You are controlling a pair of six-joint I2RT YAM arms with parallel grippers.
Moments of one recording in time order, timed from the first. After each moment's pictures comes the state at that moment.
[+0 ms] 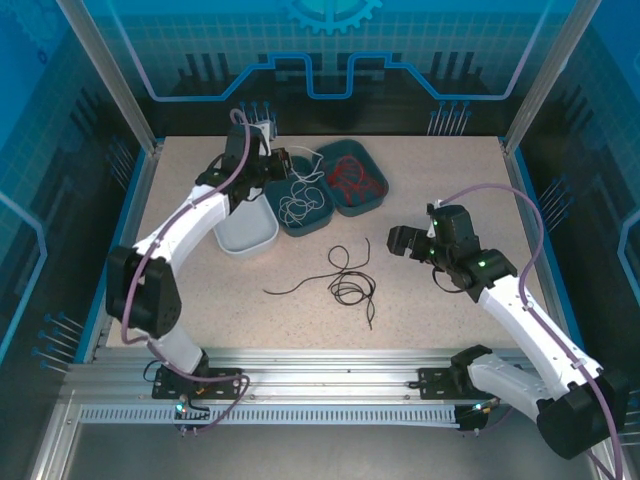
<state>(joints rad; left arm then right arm) -0.25 1.76 1.47 -0.32 0.17 -0.48 0.37 0.98 0.84 -0.62 0.04 0.53</state>
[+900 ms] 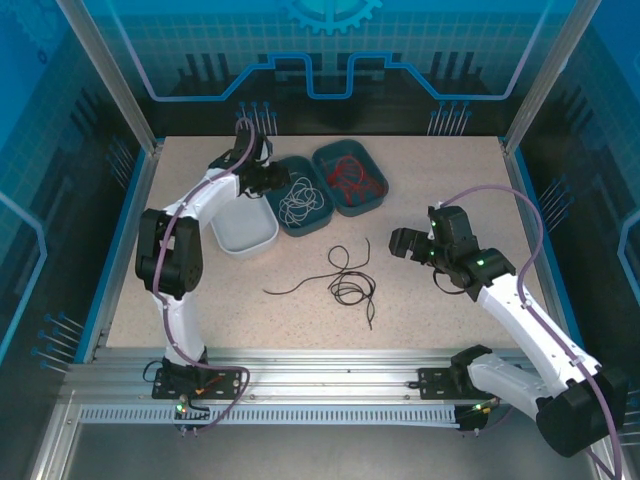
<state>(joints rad) -0.19 1.98 1.59 -0.47 0.21 -0.51 0.37 0.99 0.84 -0.65 0.06 0.55</state>
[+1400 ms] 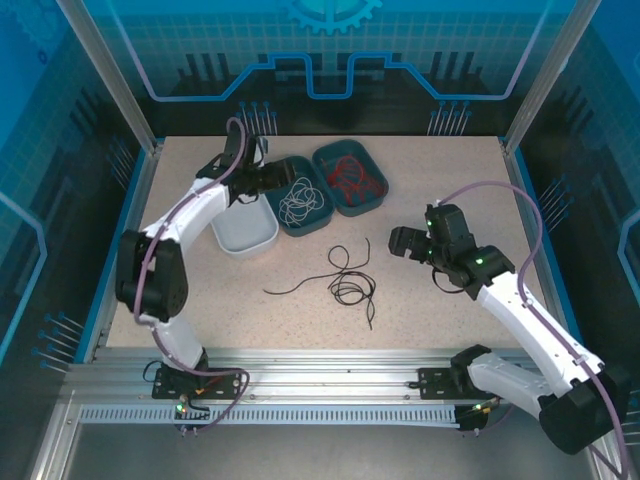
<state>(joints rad) -0.26 1.66 1.38 -0.42 0.19 -0.51 0.47 1.03 0.92 -0.71 0.18 0.55</state>
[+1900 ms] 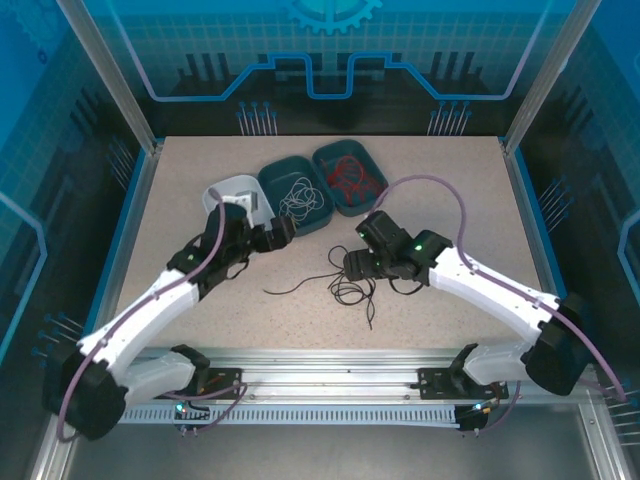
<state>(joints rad) -0.43 1.05 0.76 -0.27 -0.01 -0.61 0.78 1.33 1.06 -0.83 0.12 0.55</state>
